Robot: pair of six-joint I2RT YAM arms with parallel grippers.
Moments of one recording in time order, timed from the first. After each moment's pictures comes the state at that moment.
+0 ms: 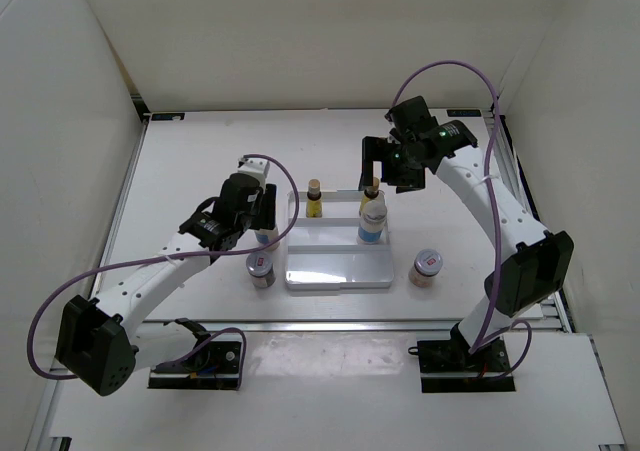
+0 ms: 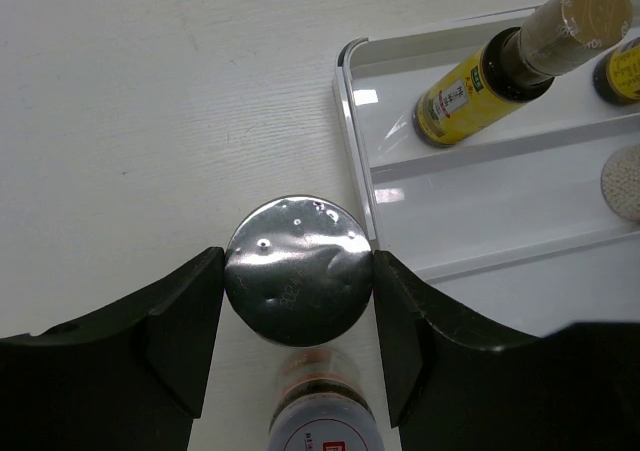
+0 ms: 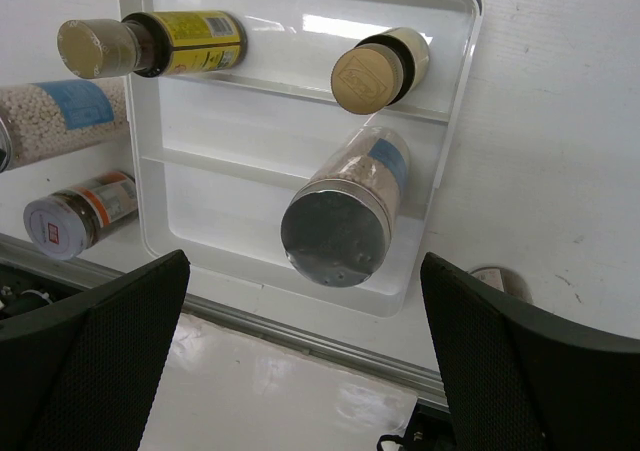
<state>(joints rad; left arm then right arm) -0.56 1.16 0.87 -0.34 -0.26 -0.24 0.49 1.62 1.69 -1.08 -0.11 0.40</state>
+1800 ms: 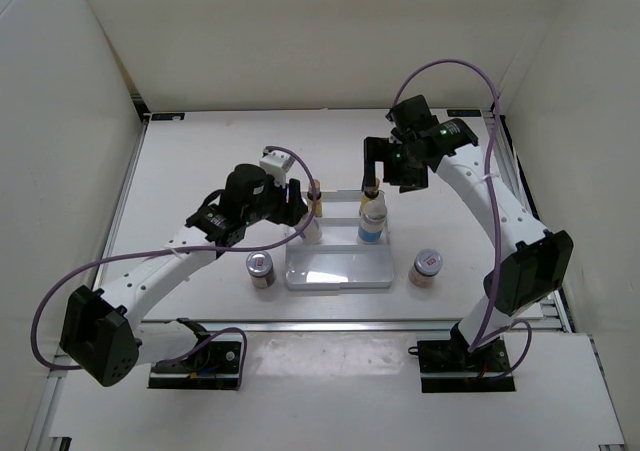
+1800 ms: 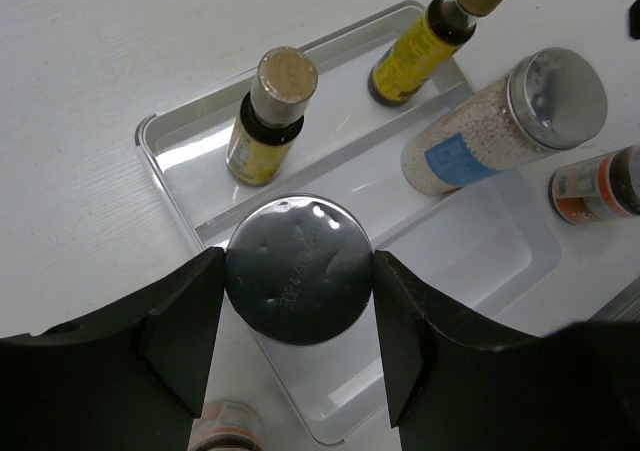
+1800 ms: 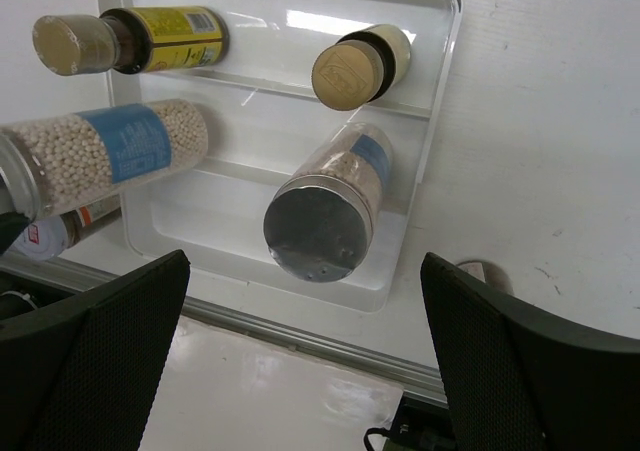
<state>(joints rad) -0.60 1.22 0.94 -0.21 0.07 -0.21 0.48 1.63 1.70 -1.11 -0.09 0.38</state>
